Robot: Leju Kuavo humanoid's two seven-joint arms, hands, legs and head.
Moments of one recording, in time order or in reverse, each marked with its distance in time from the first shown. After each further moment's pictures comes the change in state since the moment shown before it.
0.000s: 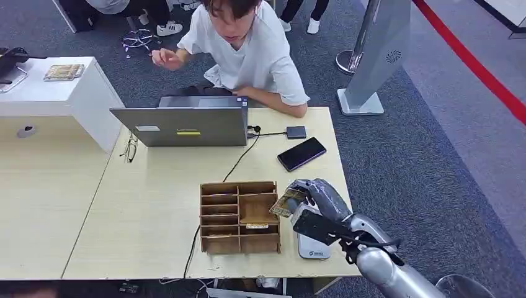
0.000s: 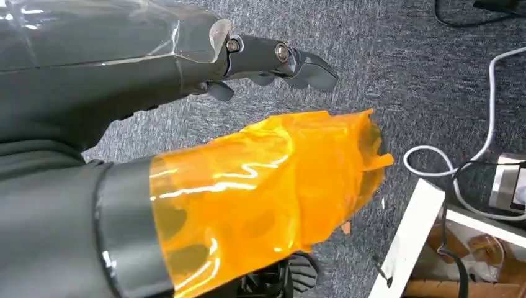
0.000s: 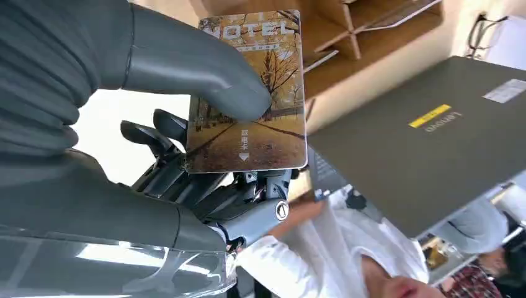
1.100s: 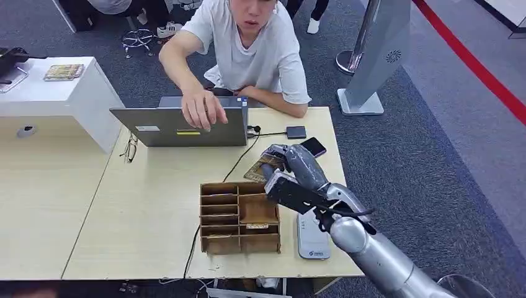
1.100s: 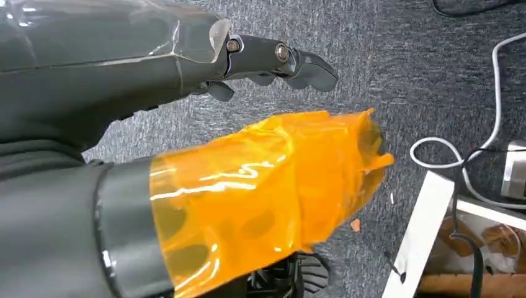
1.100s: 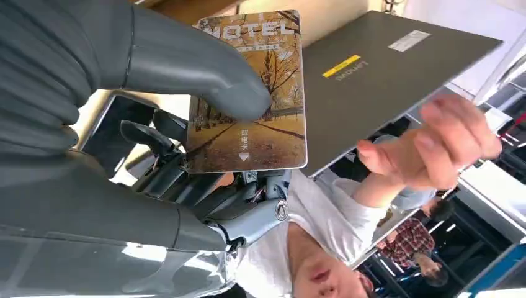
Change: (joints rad) left arm -0.002 -0.010 0.007 0.000 -0.069 -0.006 0.038; right arm -0.226 0.149 0.058 0.080 0.017 -0.023 0.020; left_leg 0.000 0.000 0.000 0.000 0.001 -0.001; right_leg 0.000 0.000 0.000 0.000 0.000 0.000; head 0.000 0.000
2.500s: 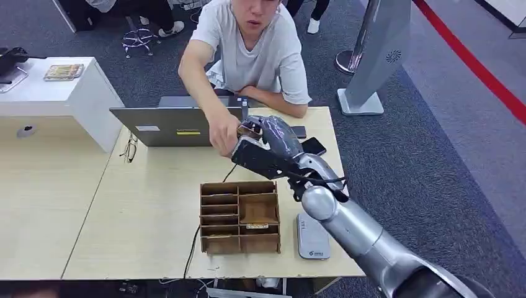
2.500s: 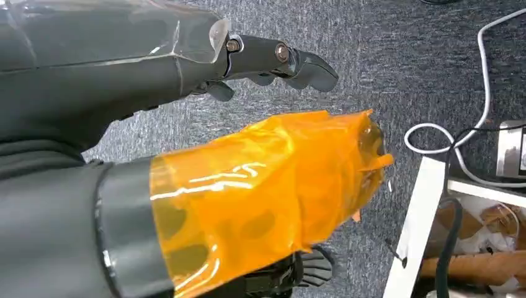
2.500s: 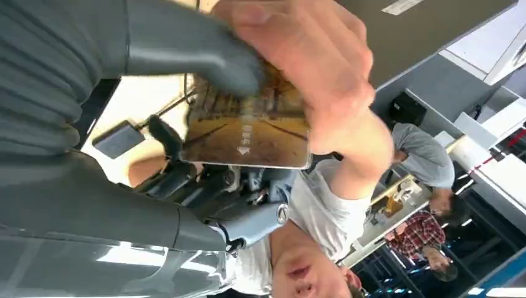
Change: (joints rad) left arm -0.018 -0.021 0.002 -0.010 -0.072 0.010 0.042; right arm -0.223 0.130 0.056 0.219 0.052 -0.011 0.081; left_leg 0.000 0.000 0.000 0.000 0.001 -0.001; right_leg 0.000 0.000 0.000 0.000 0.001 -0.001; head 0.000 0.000
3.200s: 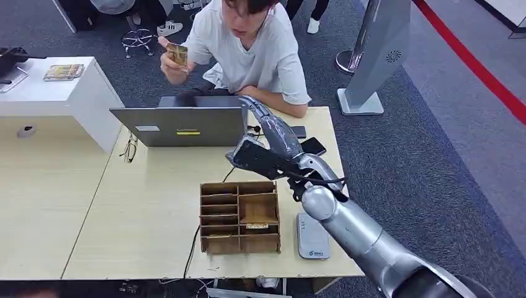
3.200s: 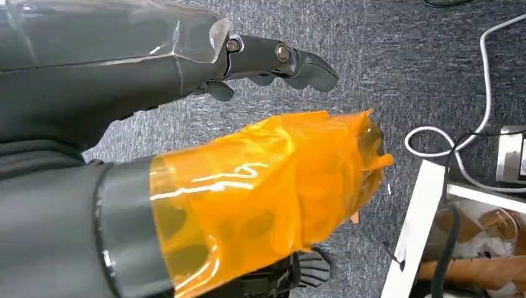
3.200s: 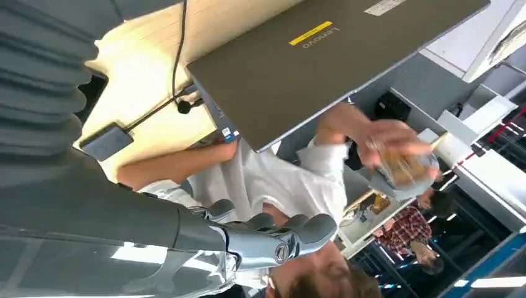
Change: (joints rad) left arm 0.000 0.001 0.034 0.000 -0.014 0.001 0.002; right arm 0.002 0.001 0.000 -0.004 -0.022 -0.016 -0.041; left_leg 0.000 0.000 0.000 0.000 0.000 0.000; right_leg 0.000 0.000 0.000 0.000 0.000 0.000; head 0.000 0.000
